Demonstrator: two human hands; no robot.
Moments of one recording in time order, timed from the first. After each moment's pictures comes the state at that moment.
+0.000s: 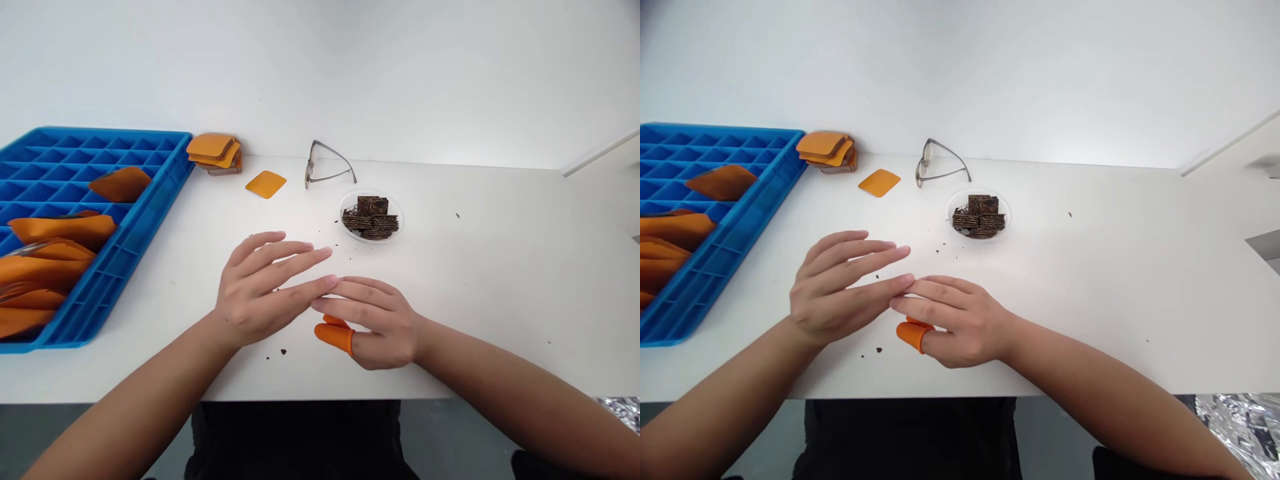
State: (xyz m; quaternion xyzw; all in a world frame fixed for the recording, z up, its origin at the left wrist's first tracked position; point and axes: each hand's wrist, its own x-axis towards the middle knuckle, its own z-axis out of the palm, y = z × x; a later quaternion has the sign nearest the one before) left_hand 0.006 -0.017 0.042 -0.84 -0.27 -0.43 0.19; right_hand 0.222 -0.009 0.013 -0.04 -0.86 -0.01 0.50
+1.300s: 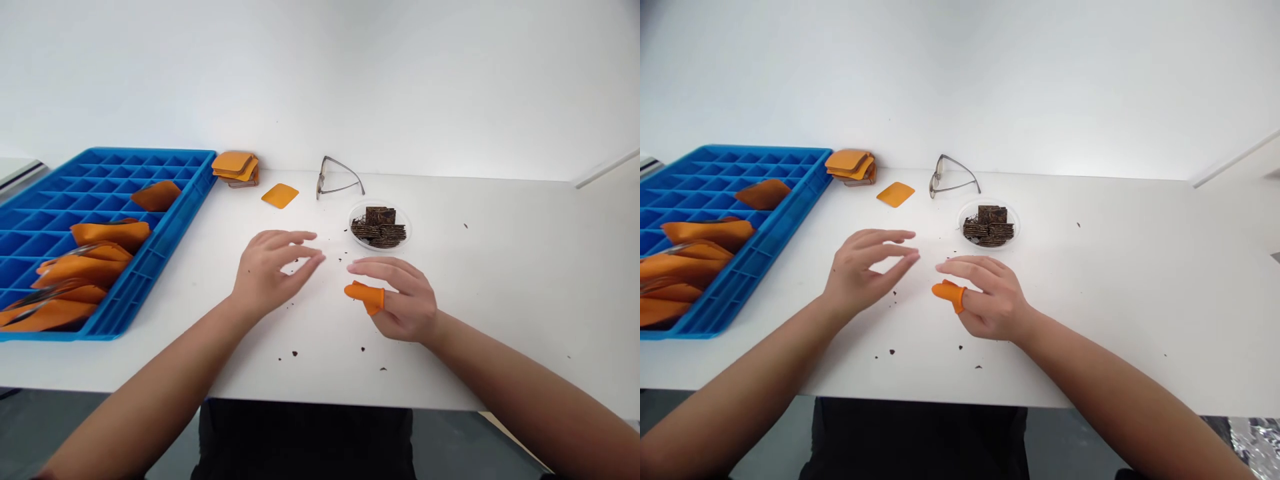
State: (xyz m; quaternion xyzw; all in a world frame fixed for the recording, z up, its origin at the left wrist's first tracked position) left_hand 0.000 -0.004 0.029 -0.80 -0.43 -0.42 0.05; right_hand 0.240 0.013 0.012 -0.12 -0.86 0.00 0.50
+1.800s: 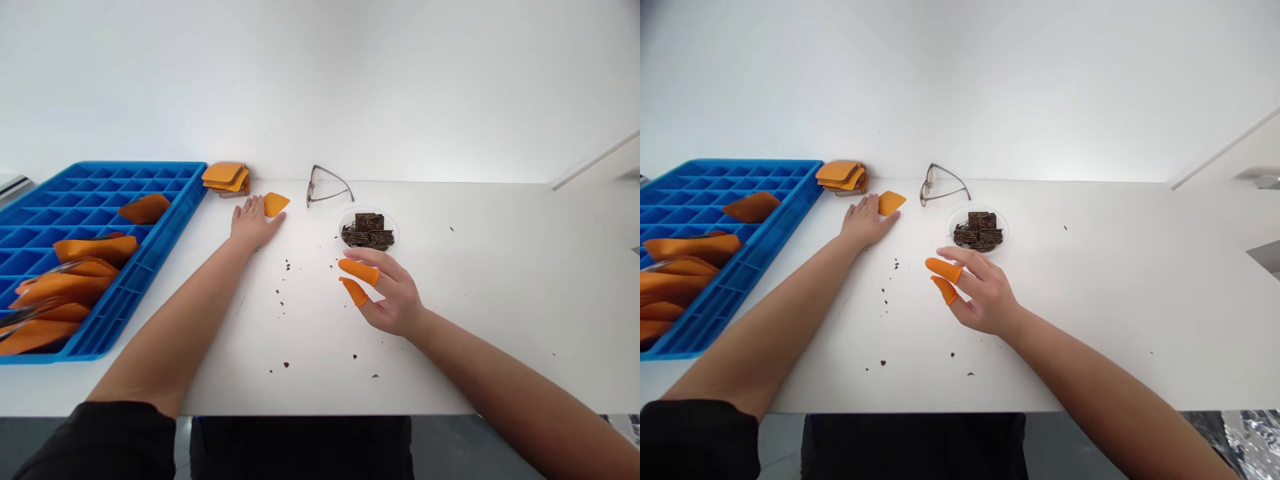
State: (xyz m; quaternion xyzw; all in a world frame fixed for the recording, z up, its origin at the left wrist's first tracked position) left_hand -0.055 0.131 0.003 -0.64 -0.75 -0.12 -0.02; right_hand 0.237 0.024 0.003 -0.20 -0.82 0.03 0.54
